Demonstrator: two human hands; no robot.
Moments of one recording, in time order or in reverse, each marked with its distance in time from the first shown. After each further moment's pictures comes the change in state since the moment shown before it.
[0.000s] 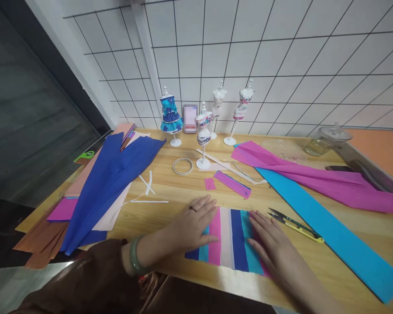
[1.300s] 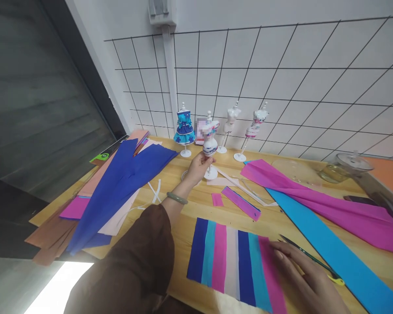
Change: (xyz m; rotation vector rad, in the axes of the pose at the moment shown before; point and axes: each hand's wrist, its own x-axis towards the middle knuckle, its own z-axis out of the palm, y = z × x) left_hand 0.126 -0.144 0.000 -1.211 0.821 -0.407; right_hand 0.001 0.032 -0.016 0.358 -0.043 0.251
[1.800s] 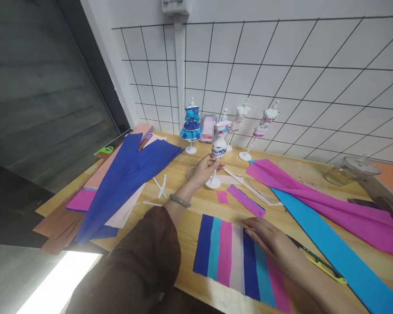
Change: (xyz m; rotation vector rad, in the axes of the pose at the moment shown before) left_hand -0.025 0.011 -0.004 -0.148 -0.131 -0.081; right_hand 0.066 -0.061 0.007 -0.167 -0.196 -0.363
